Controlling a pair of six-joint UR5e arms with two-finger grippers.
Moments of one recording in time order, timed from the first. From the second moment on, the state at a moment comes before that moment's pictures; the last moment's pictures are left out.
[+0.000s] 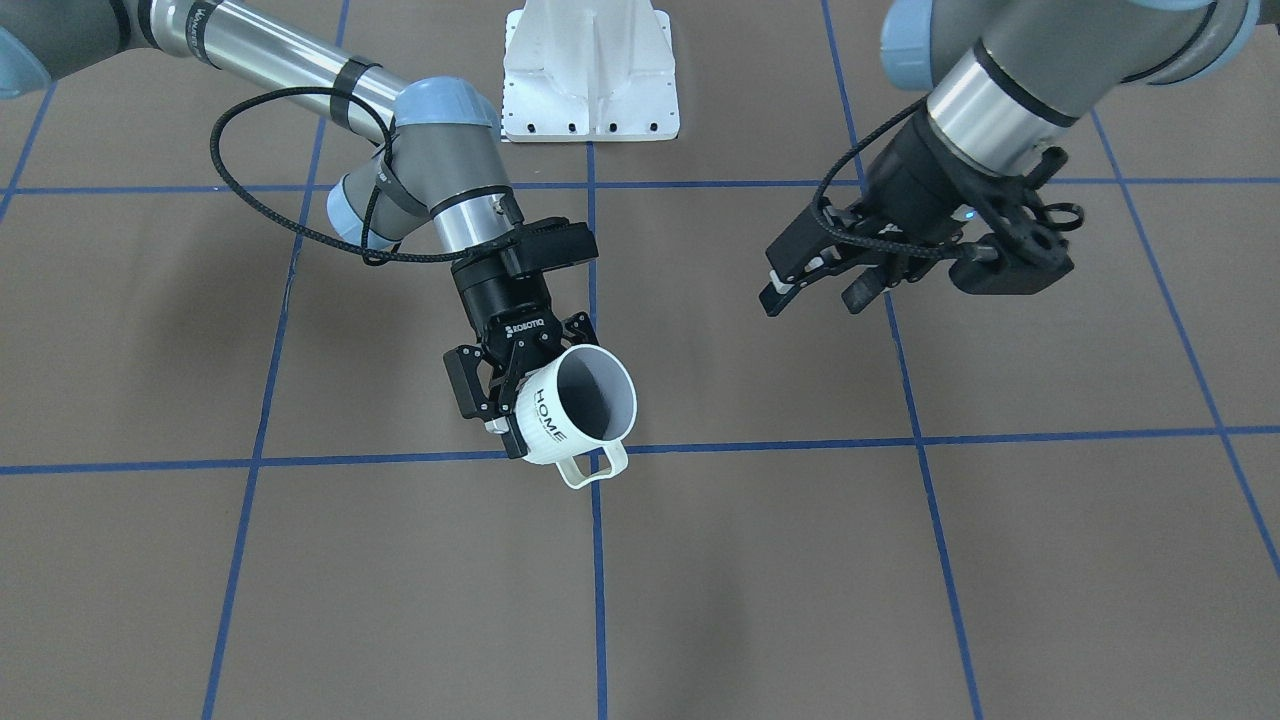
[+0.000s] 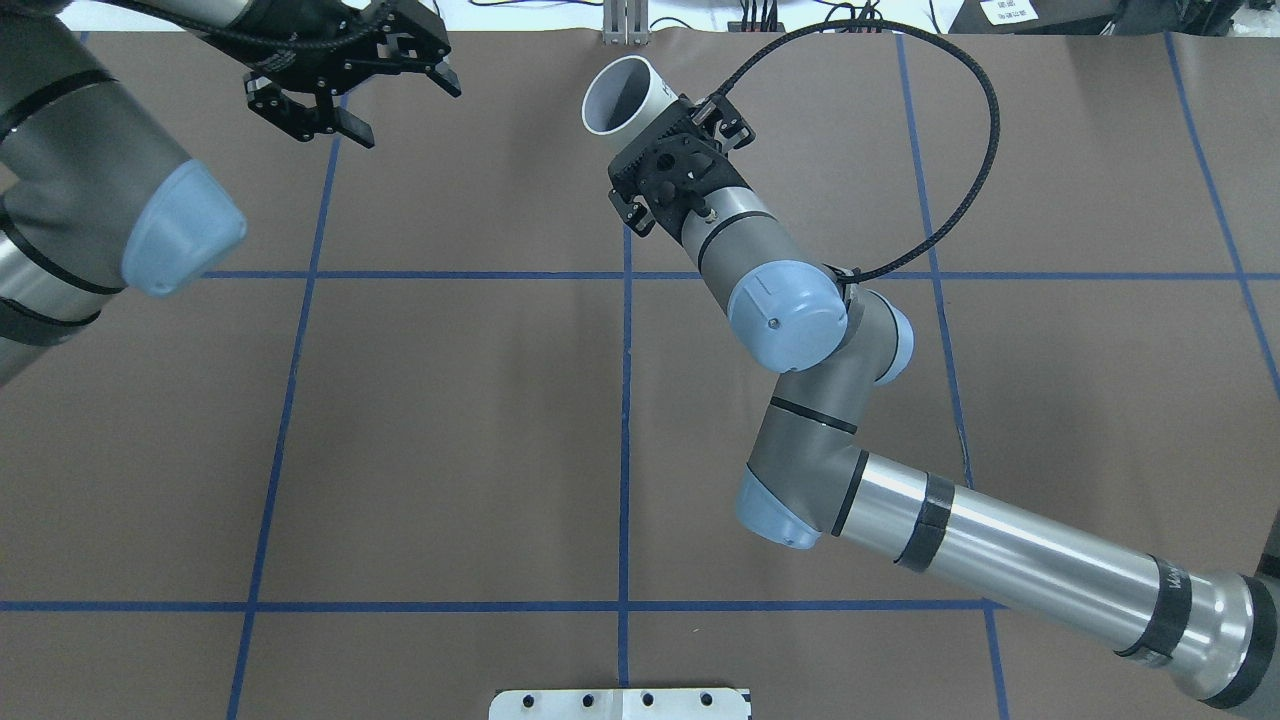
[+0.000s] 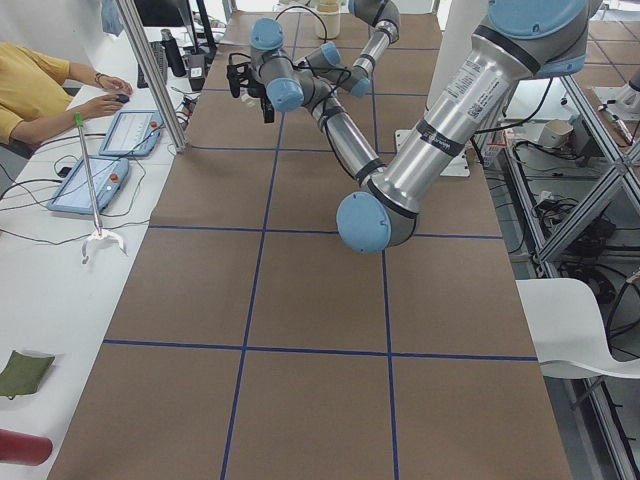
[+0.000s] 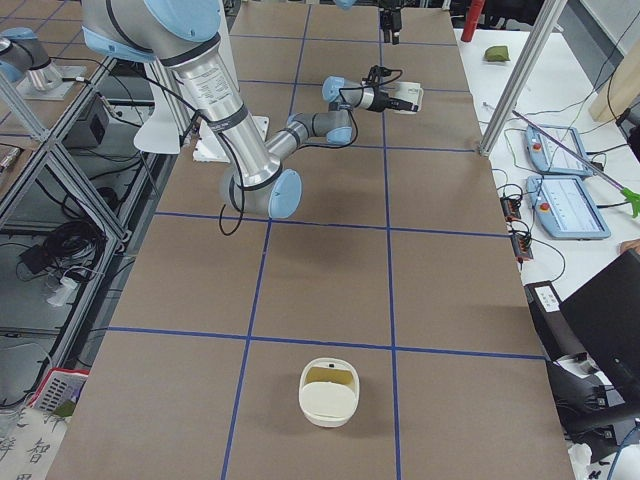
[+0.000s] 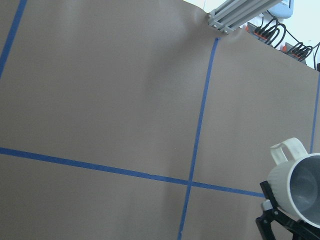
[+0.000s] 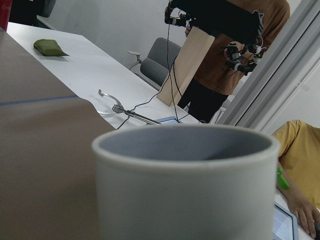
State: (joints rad) left arm -0.97 -2.25 -1.77 -1.80 -2.25 -1.42; right arm 0.51 -0.86 1.39 -0.61 1.01 0.22
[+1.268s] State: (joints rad) left arm -0.86 -2.35 -1.70 -1.87 -2.15 -1.53; right arm 0.42 -0.86 1.39 -0.53 0.84 0.29
